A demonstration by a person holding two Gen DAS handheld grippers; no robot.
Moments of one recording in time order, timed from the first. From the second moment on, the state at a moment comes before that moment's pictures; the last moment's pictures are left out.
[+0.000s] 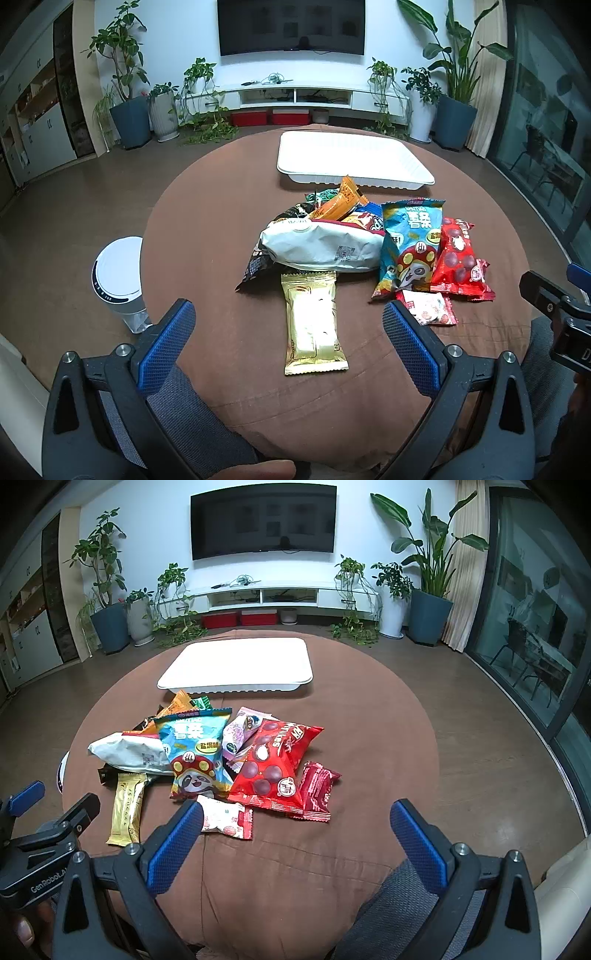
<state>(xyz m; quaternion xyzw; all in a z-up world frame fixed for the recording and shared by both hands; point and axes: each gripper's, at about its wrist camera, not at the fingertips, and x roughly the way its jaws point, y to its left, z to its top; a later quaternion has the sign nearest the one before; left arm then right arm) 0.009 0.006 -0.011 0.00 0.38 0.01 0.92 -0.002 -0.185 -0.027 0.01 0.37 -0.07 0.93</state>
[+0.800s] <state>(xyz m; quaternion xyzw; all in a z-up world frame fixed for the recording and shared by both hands) 0.011 0.006 -0.015 0.00 0.39 0.01 0.92 -0.003 -0.182 -0.027 0.01 0.37 -0.07 0.93</state>
